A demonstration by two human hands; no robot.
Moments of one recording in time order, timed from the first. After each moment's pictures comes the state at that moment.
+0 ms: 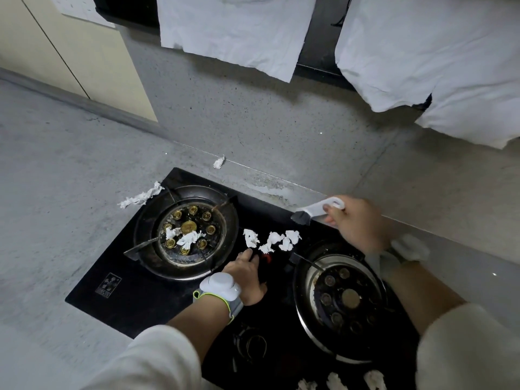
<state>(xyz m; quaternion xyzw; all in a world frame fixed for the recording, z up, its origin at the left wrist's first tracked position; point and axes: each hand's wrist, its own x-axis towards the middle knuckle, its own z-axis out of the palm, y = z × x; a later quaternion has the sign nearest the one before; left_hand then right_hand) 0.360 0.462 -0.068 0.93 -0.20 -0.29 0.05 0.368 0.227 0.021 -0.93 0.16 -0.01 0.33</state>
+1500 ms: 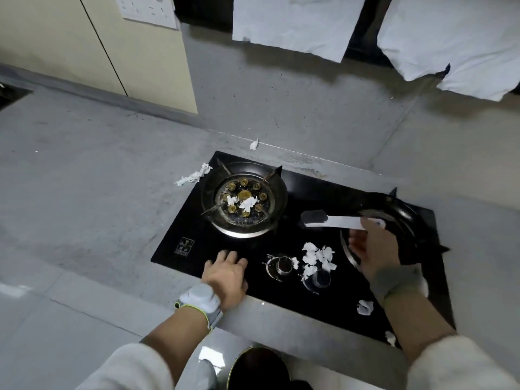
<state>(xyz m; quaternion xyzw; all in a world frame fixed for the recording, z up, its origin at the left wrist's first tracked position) 0.289 0.675 -0.071 0.95 -0.23 -0.22 0.00 0.243 0.386 0.004 -0.51 0.48 -0.13 0.70</state>
